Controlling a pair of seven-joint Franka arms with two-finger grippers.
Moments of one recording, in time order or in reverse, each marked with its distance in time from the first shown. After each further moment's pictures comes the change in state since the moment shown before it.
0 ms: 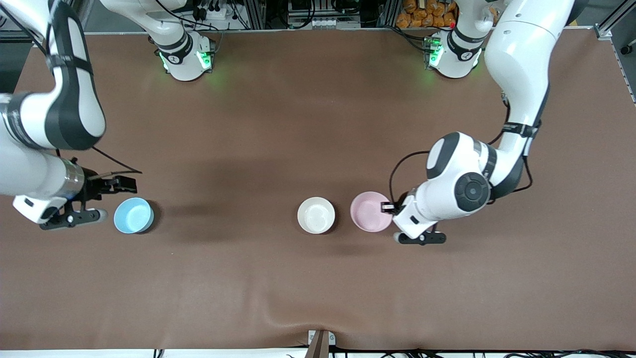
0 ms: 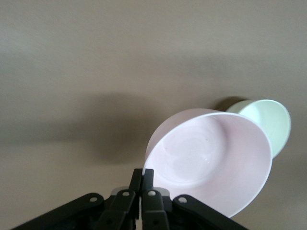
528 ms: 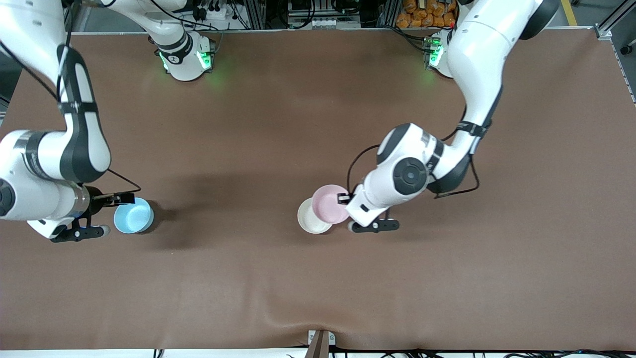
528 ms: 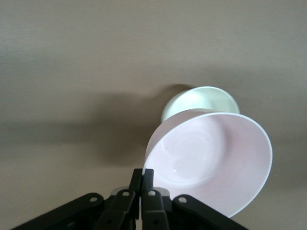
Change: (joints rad) left arm -0.174 0.076 0.023 0.079 -0.002 0.079 -0.179; right arm -0.092 0.145 -0.010 -0.002 -0.033 0.053 -0.030
